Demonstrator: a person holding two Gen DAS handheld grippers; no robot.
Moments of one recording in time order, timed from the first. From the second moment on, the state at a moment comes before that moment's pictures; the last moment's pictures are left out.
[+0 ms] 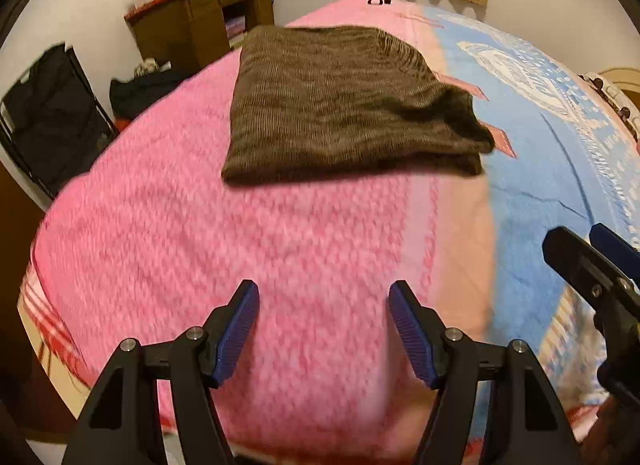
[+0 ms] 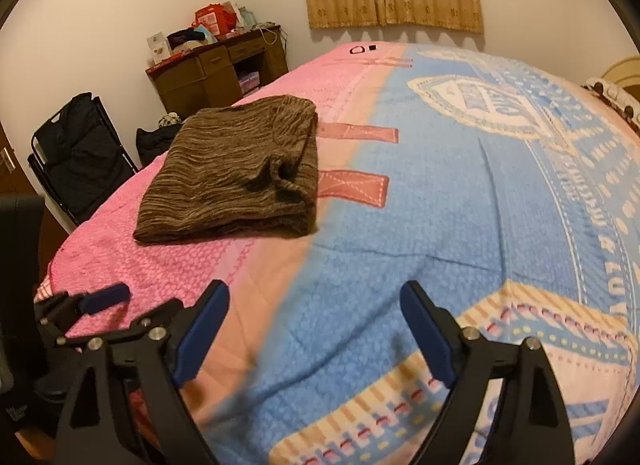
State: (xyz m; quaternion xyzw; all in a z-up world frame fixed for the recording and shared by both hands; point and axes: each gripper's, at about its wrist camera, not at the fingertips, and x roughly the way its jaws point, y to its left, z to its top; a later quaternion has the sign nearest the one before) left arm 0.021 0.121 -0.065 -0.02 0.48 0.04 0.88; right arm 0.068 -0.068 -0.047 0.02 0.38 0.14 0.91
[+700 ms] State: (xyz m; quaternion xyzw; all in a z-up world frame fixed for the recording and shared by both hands) left arm -0.048 0.138 0.050 0.01 0.29 0.10 0.95; right arm 0.005 -0.063 0.066 0.03 0.27 0.16 0.95
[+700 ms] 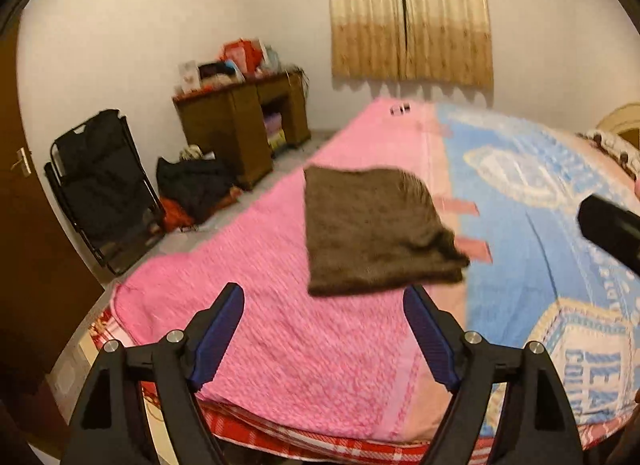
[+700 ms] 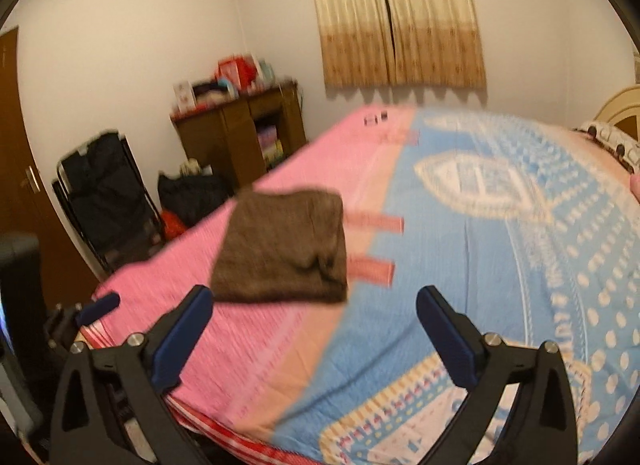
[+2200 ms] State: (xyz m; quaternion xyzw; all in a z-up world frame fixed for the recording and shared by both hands) left arm -0.078 0.129 0.085 0.01 0.19 0.10 0.98; right arm -0.051 -0.082 0.089 0.04 0.09 0.12 0.99
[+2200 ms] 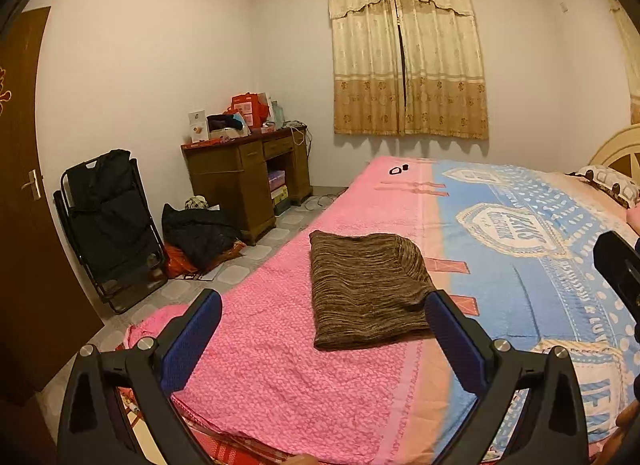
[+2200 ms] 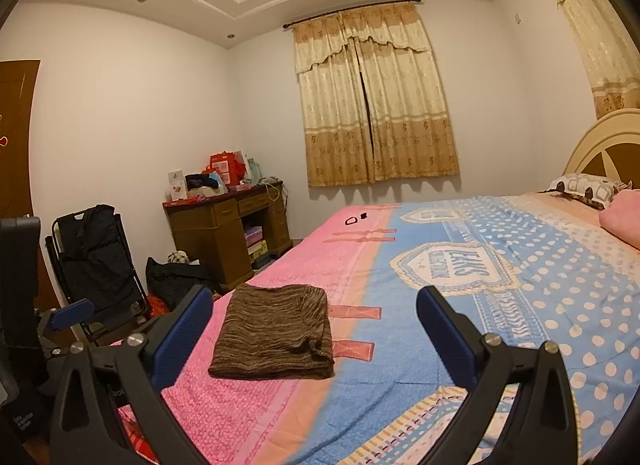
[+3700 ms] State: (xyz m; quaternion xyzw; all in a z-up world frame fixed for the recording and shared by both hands) left arm -0.068 0.131 0.072 0.00 0.23 0.10 0.97; right arm -0.047 -0.092 0.084 0.05 0.10 0.12 0.99
